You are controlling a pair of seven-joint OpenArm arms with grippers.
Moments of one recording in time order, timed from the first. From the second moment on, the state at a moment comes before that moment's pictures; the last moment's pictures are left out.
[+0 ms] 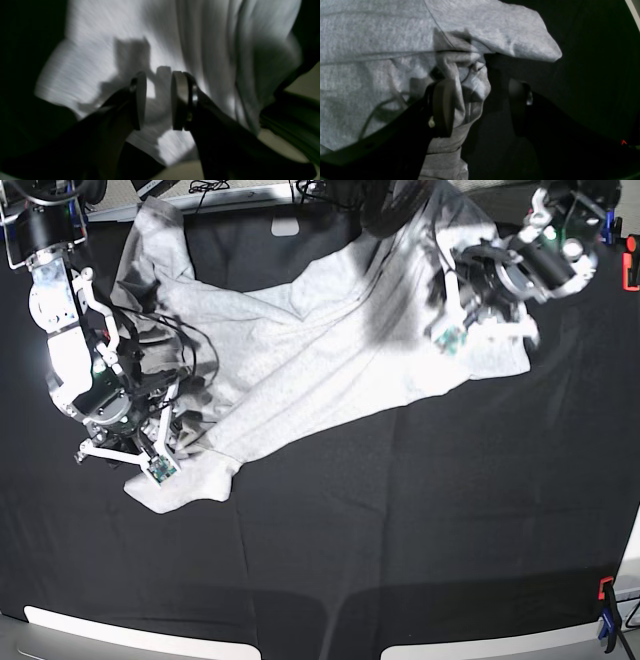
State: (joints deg) left arm 16.9 -27.4 19.3 127.2 -14.6 -12.7 61.7; right arm 4.3 33.8 -13.9 102.1 9.7 17.4 -56.1
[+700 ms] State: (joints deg) left arm 9.7 -27.1 -17.0 92.4 -53.7 -24.6 56.7; right arm 4.3 33.8 -13.9 102.2 9.8 17.4 -56.1
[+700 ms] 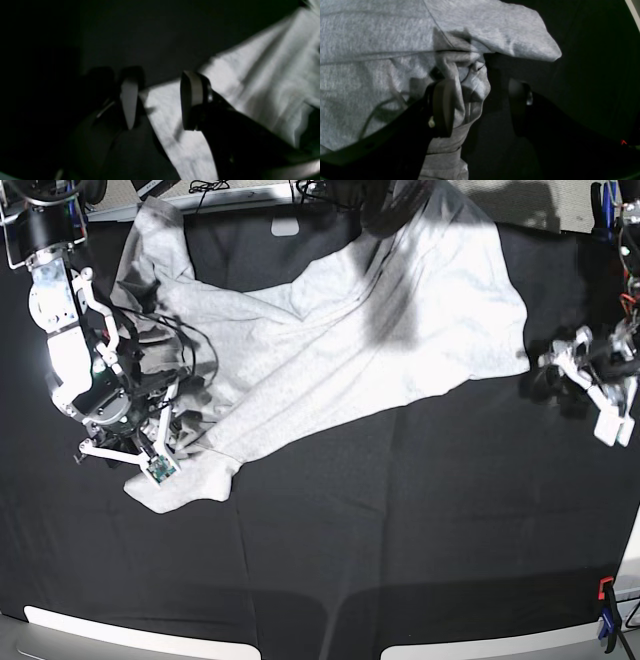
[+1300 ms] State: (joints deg) left arm 9.7 -23.6 -17.2 75.5 -56.5 -33.5 49.5; right arm 4.3 33.7 -13.9 102.2 9.7 17.4 -56.1
